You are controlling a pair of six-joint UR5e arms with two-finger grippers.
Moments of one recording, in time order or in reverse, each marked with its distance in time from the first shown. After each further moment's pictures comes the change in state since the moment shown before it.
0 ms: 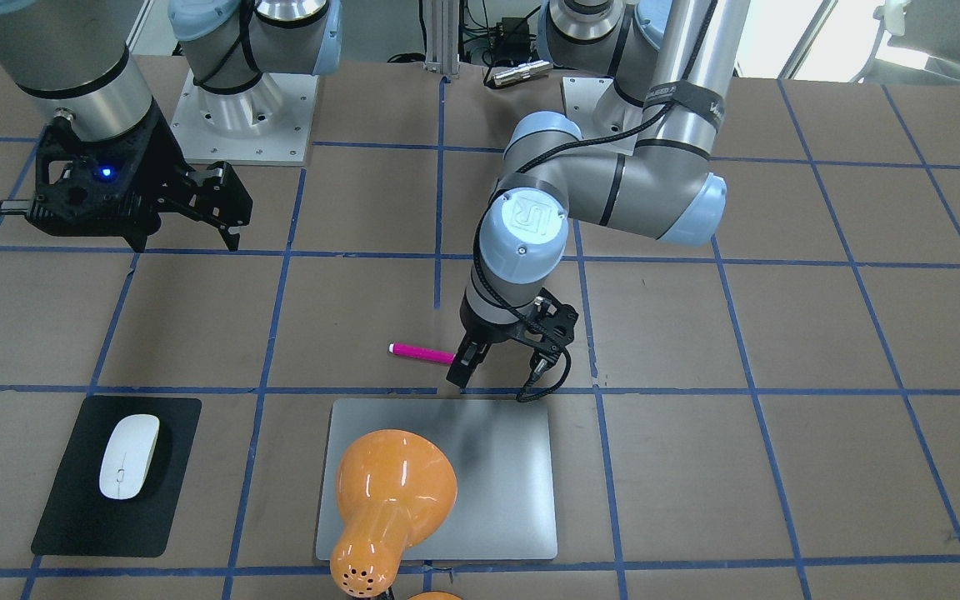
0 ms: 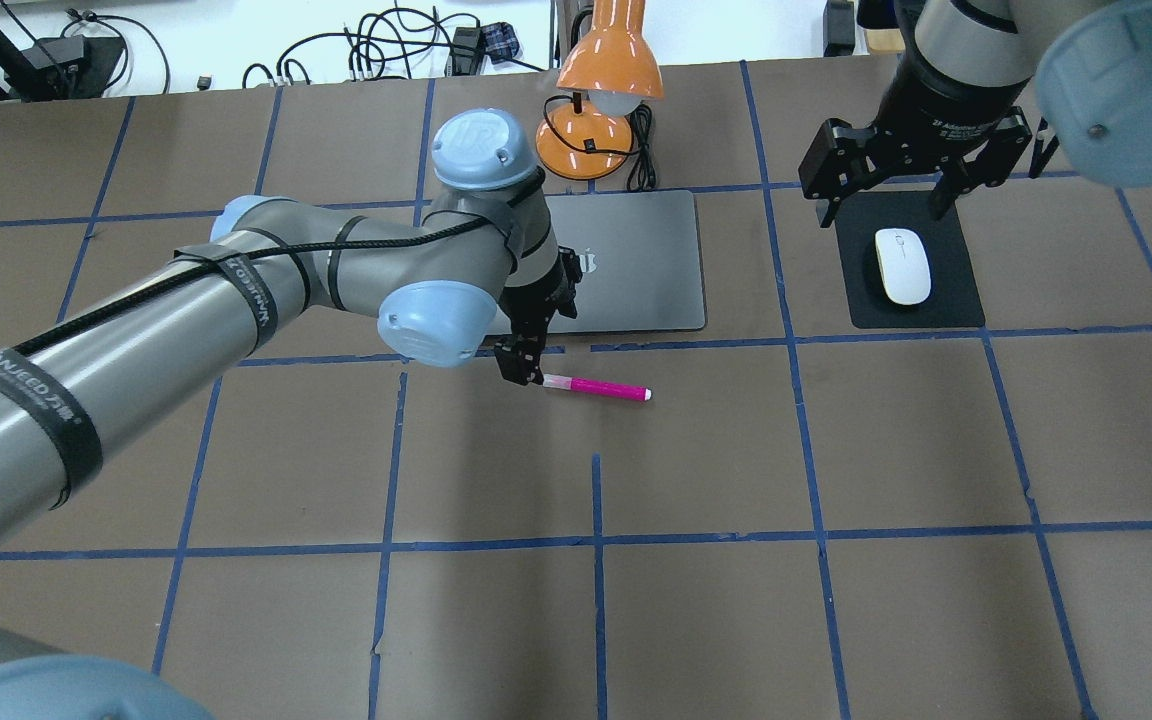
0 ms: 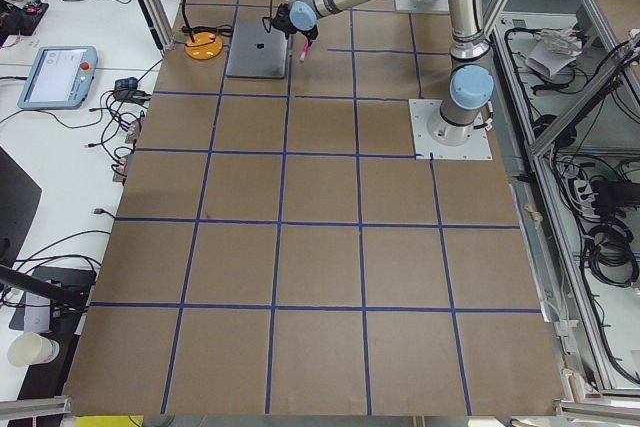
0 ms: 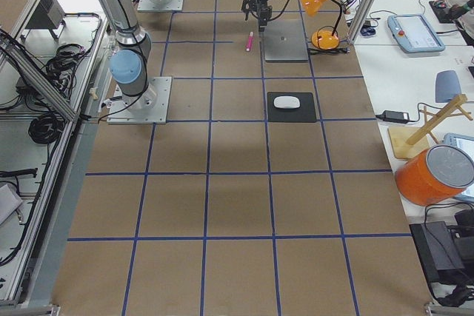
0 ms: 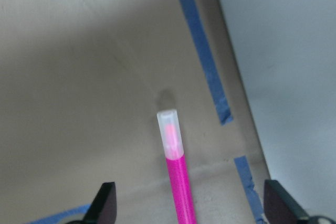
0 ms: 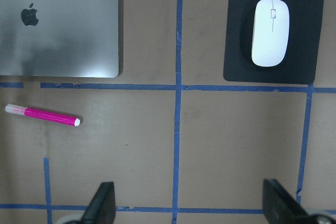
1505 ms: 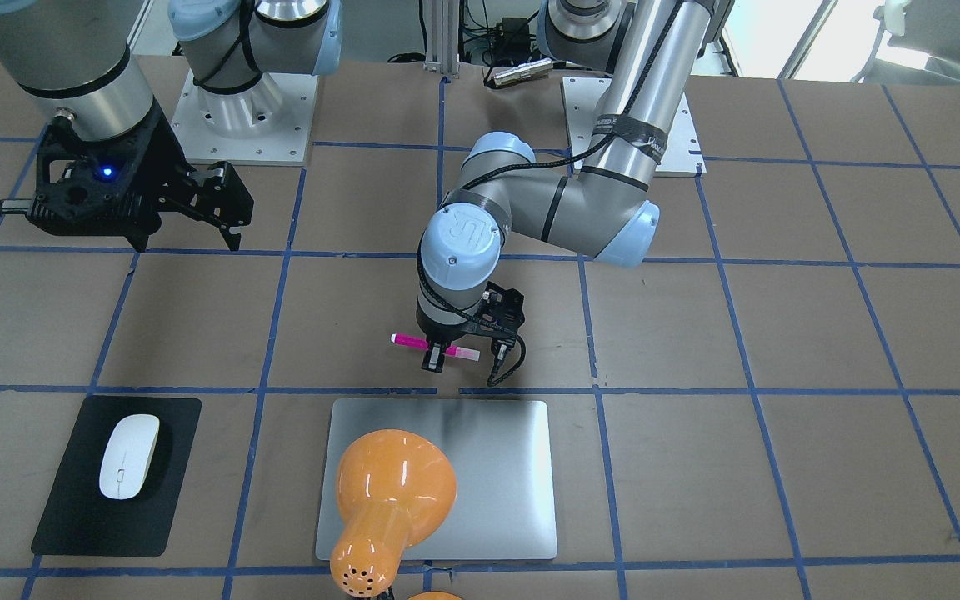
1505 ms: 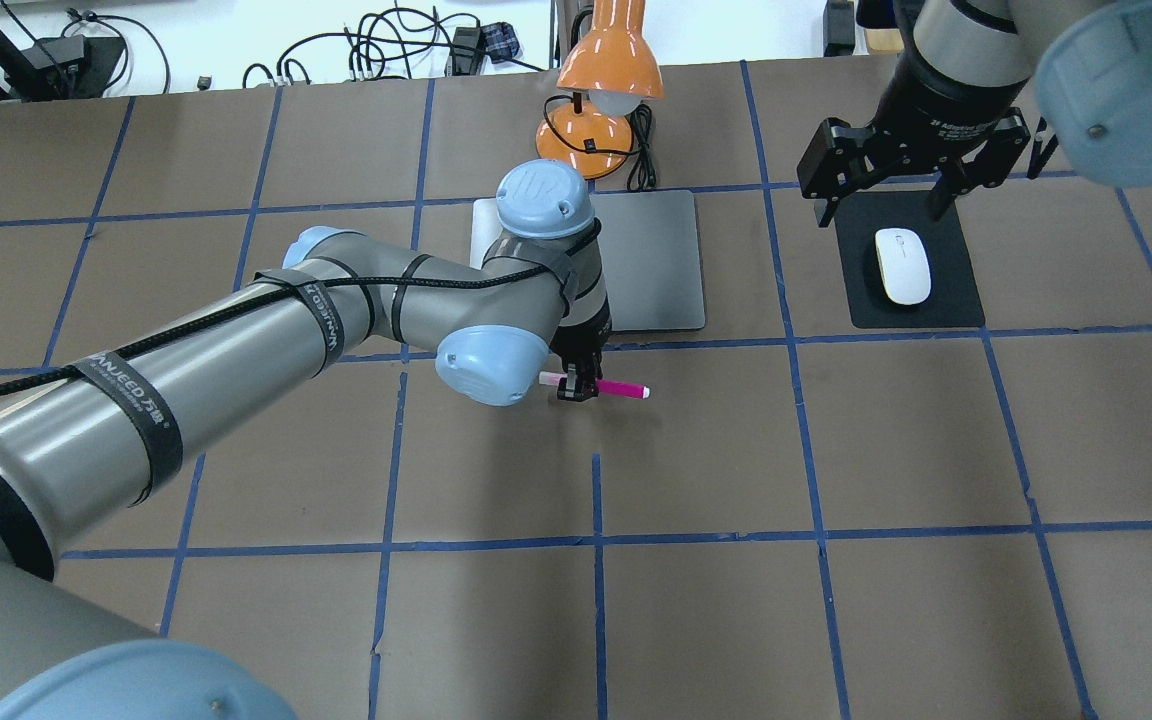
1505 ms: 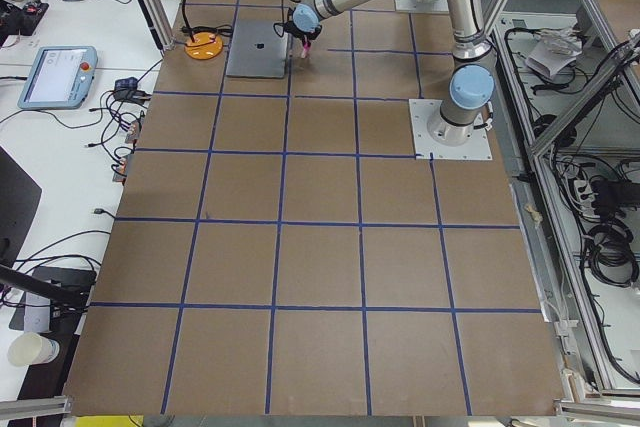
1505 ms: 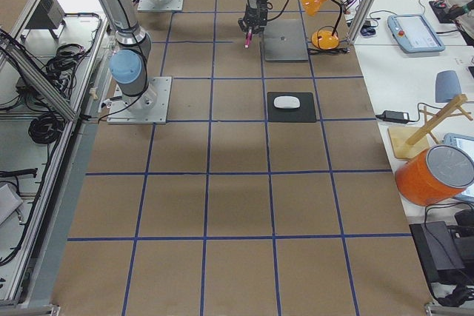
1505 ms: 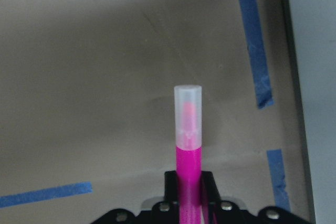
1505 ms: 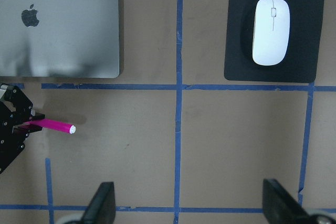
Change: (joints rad) left arm -0.117 -0.109 -0.021 0.112 -0.003 -0.479; right arm 0.001 0.000 0.000 0.002 0.001 0.010
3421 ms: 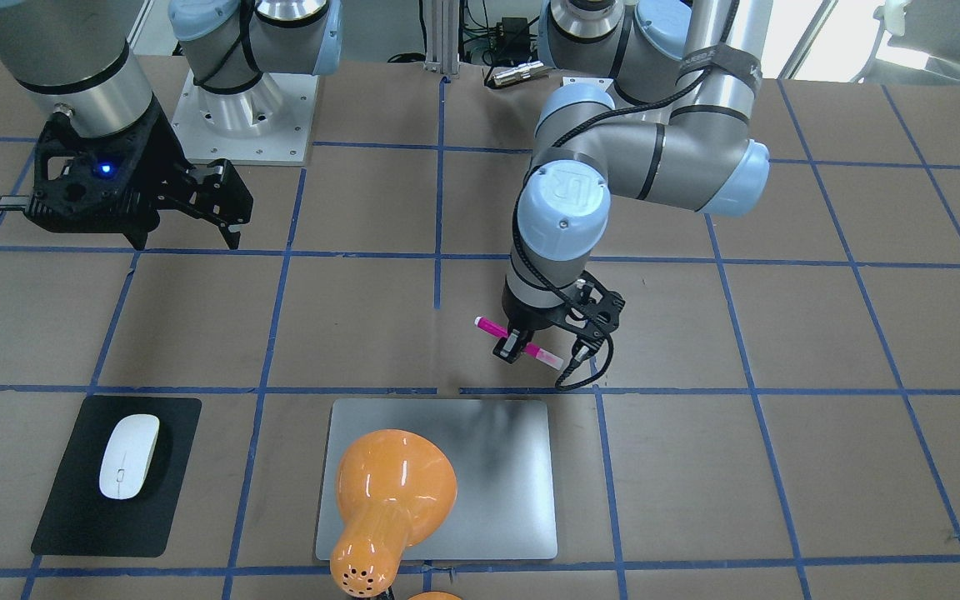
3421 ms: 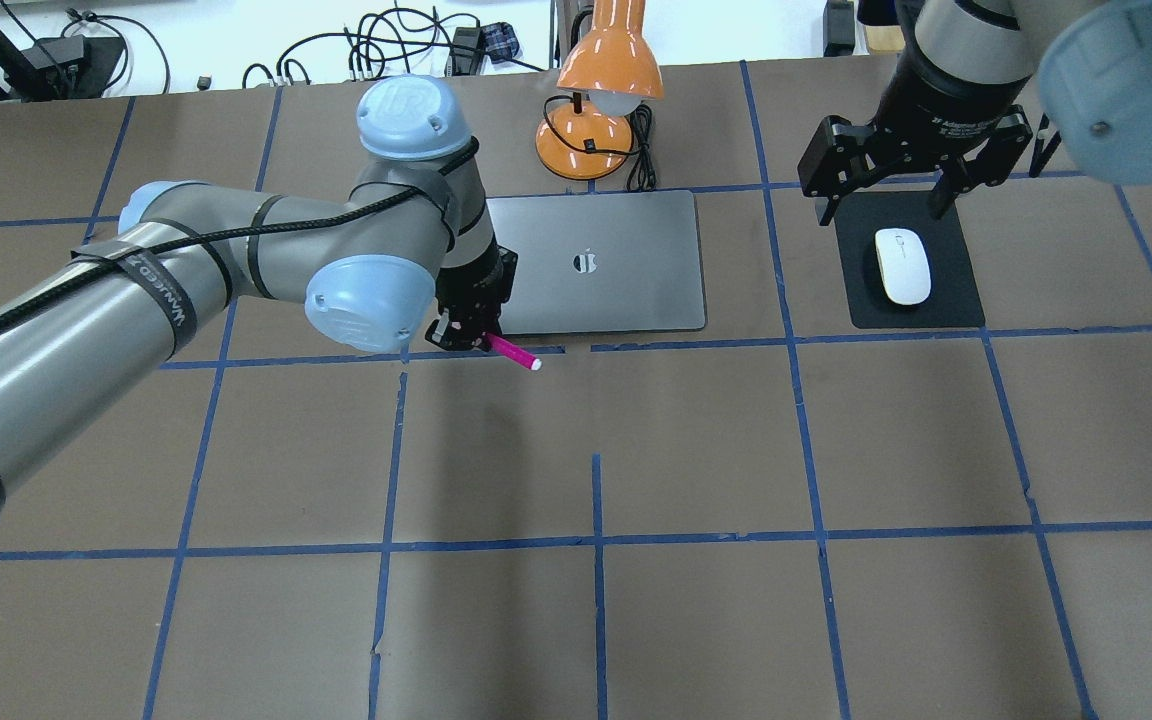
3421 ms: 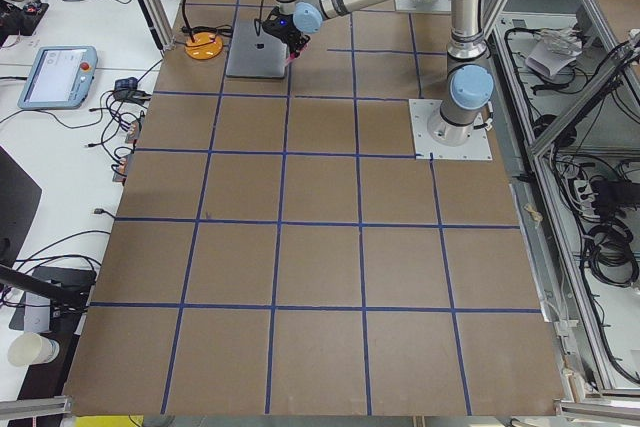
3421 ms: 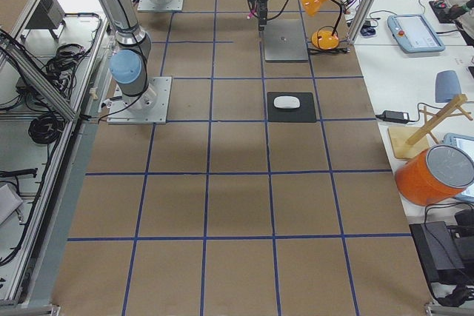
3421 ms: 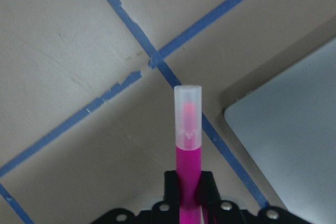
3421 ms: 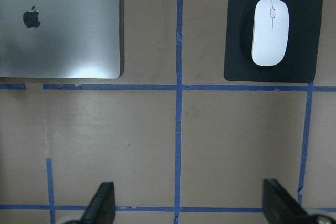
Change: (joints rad) left arm 0.129 0.159 -0.006 -0.138 0.103 0.449; right arm 0.000 -0.002 -0.003 0.003 -0.001 0.001
